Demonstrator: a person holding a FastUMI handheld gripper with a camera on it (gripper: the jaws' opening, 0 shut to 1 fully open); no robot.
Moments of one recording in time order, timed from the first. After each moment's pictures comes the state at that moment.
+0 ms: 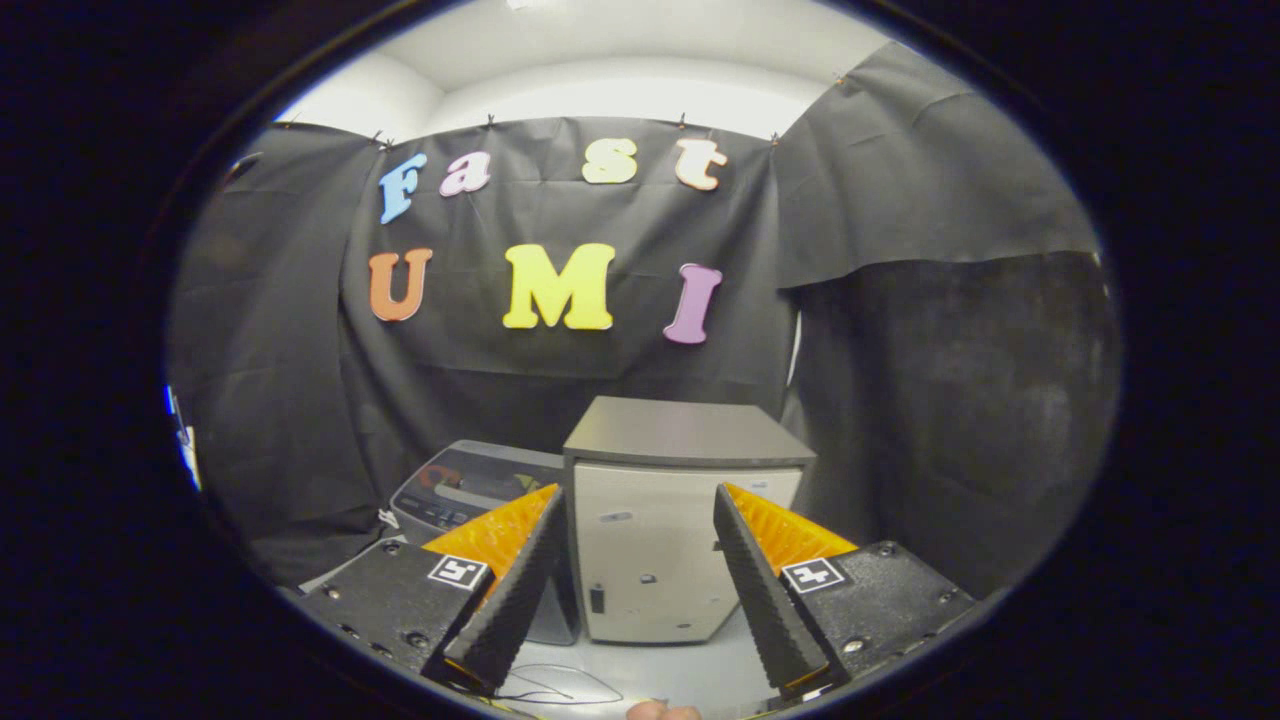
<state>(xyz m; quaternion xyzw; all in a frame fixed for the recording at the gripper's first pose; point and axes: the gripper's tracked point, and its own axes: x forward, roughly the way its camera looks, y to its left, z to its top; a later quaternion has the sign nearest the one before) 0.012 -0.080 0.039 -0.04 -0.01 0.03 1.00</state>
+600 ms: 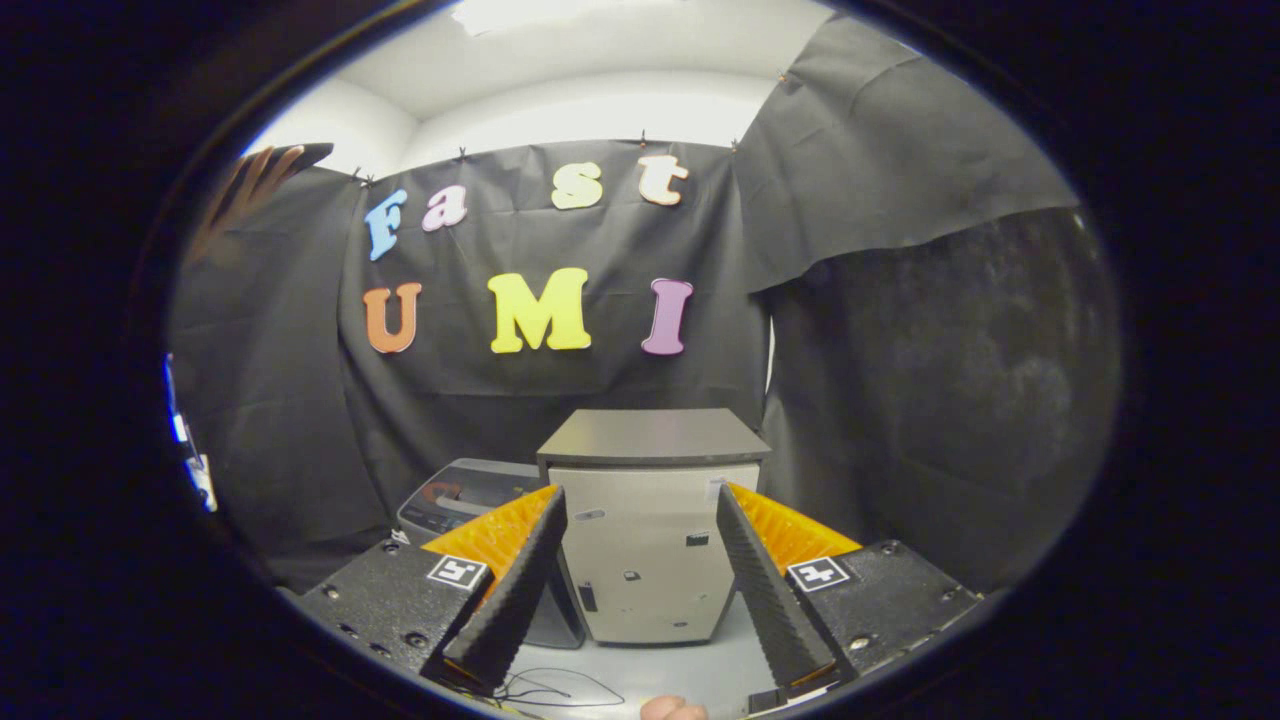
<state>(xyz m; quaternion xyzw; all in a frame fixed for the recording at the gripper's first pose) -0.020 -0.143 0.039 0.01 -0.02 0.06 1.00</state>
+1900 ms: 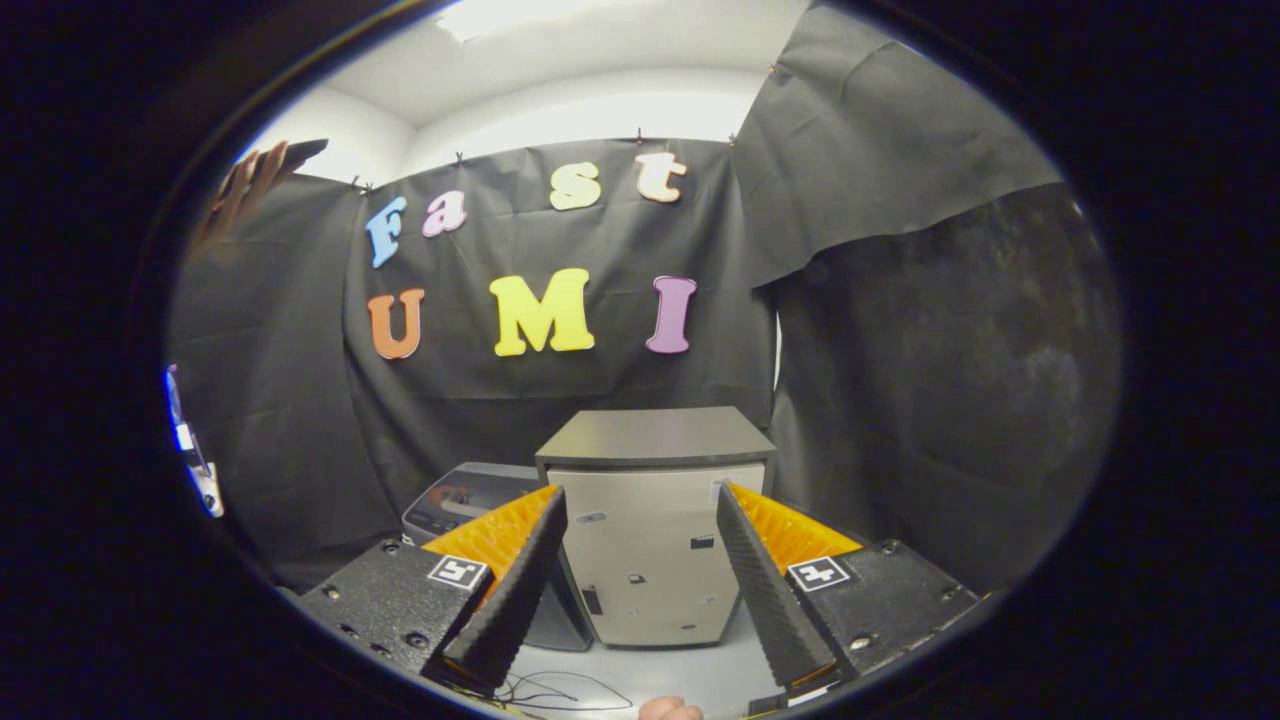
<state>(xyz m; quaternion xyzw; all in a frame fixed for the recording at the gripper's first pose) 0.000 -0.156 0.046 0.02 -0.01 0.07 1.00</state>
